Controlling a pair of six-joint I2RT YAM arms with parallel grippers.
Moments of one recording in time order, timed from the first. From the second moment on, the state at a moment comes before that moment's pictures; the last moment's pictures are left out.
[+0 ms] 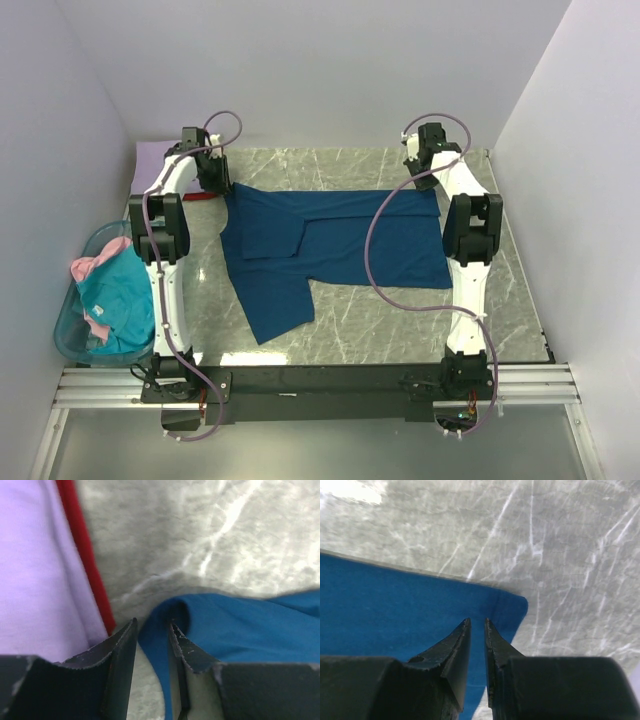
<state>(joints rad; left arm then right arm) 0.03 2.43 2.09 -0.66 0.28 -0.07 0.04 2.39 2.10 -0.75 0.07 -0.34</state>
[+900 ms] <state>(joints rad) 0.00 2.47 2.15 -0.65 0.19 -0.07 0.07 2.44 2.09 -0.67 0.34 -0.45</state>
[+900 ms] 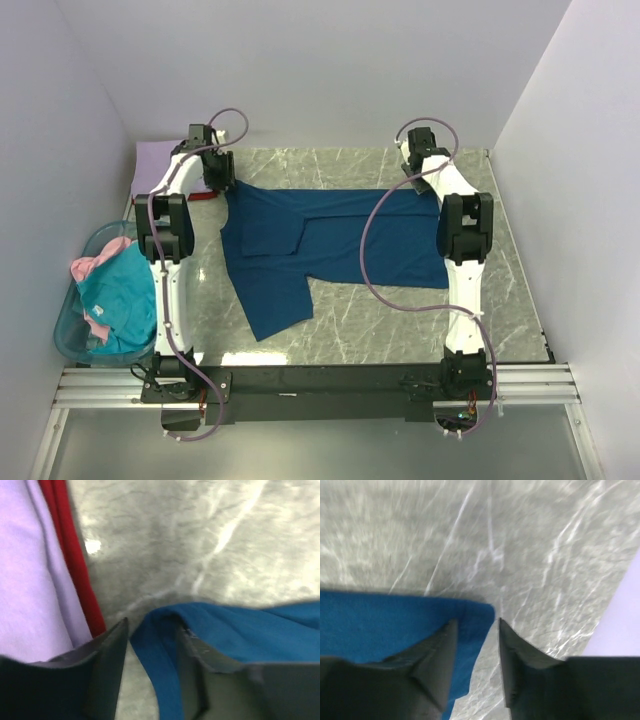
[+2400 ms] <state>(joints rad) 0.04 1.44 1.05 -0.88 0.72 0.69 0.09 1.45 0.82 -0.73 -0.01 -0.83</state>
